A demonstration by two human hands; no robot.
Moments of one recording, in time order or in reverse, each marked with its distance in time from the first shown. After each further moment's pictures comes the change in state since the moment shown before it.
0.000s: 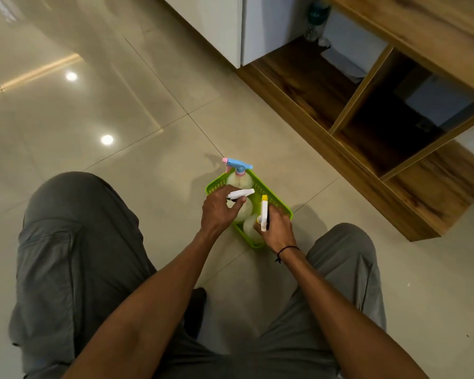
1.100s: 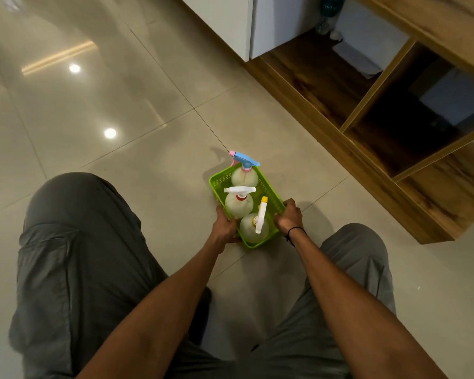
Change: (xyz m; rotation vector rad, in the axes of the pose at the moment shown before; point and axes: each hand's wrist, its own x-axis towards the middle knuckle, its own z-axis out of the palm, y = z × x) left_hand -0.022 -0.031 0.016 -0.479 -0.317 -0.756; right_hand 0.051 0.017 0.011 0.103 -0.074 0.458
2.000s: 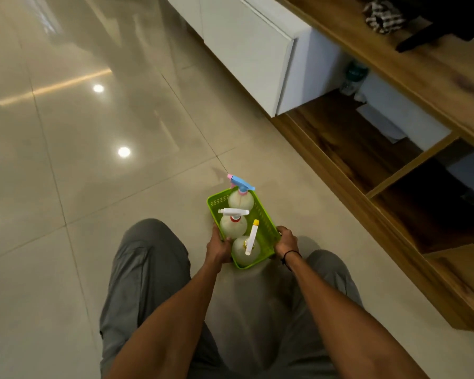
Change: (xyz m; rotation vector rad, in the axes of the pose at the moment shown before) left_hand 0.070 0.091 -0.080 0.025 0.152 0.057; right_hand 0.056 -0.130 0.022 0.064 -0.085 -0.054
